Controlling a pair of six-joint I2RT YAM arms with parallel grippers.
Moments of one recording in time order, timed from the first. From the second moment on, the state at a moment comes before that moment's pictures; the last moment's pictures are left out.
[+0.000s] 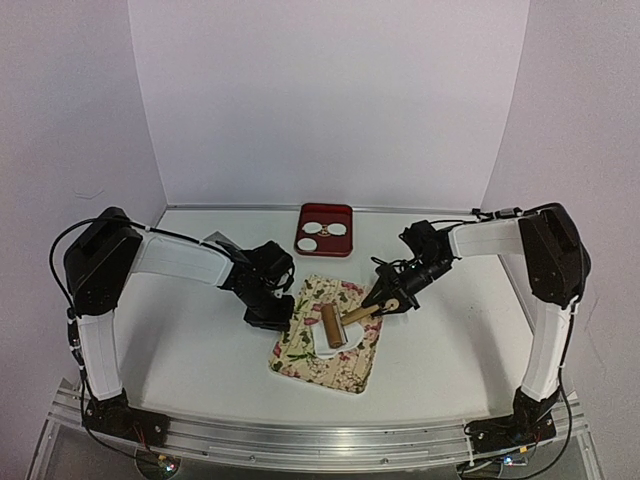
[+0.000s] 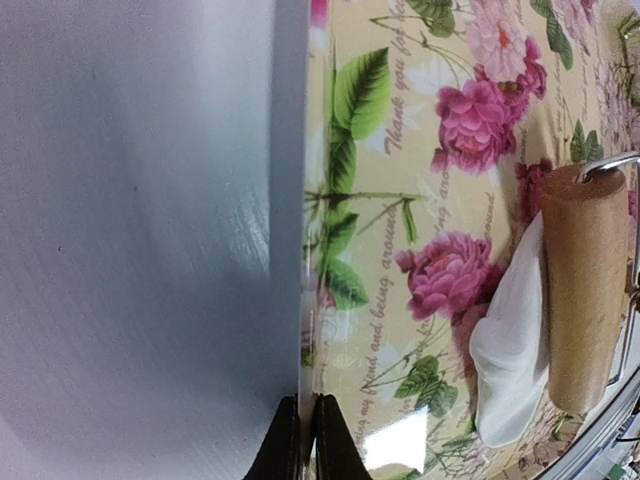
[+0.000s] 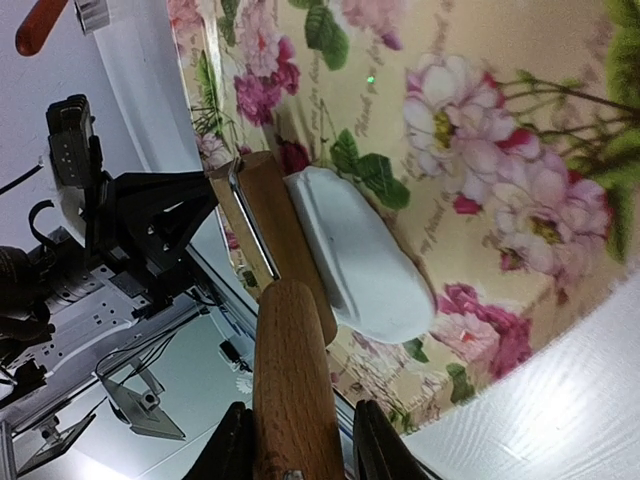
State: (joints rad) left arm -0.84 1.94 1.21 -0.47 0.16 -0.63; right arm 0.45 2.00 1.28 -0.65 -0.90 0.58
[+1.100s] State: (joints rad) left arm -0.85 1.94 1.21 -0.45 0.18 -0.62; right arm 0.45 1.98 1.25 -0.67 -0.89 0.58
